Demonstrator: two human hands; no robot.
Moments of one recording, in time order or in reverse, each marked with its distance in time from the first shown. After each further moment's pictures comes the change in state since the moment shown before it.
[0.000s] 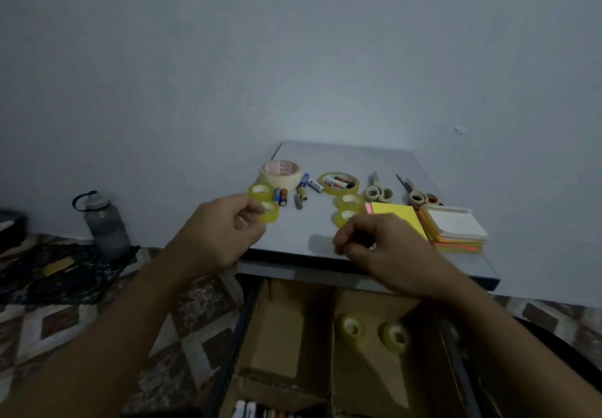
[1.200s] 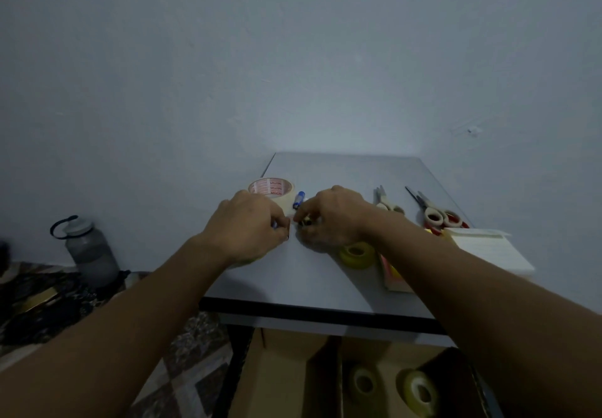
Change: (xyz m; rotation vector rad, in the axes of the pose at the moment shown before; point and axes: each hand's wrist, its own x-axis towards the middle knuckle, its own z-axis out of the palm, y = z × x) left_hand 0.115 -0.002 0.047 0.548 -0.100 0.154; right_hand 0.178 0.044 0.018 -0.569 -0.211 -0.070
